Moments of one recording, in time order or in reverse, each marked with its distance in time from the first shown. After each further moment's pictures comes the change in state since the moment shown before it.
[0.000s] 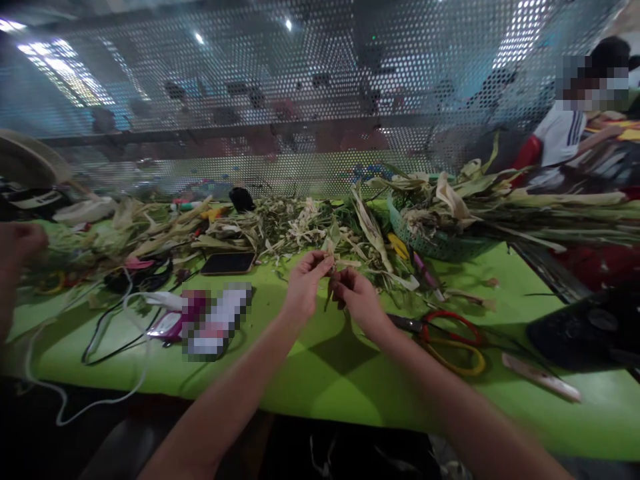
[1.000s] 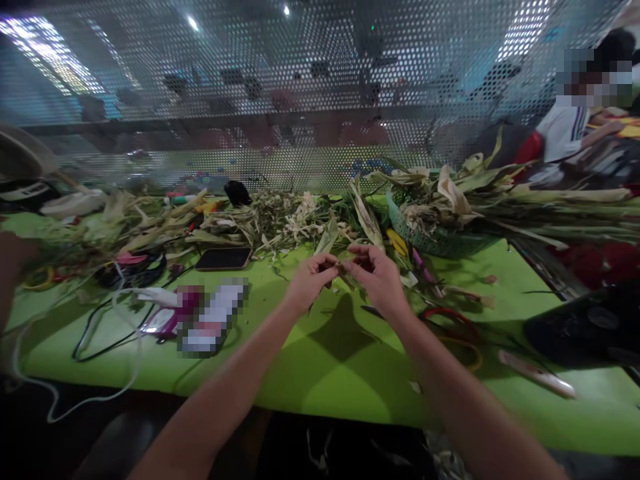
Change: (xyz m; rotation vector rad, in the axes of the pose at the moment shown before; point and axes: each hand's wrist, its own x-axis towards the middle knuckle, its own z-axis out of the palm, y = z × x) left_hand 0.006 -0.009 -0.011 0.384 -0.309 -0.034; right_hand 0.010 -0.015 -0.038 -0.235 0.201 -0.178
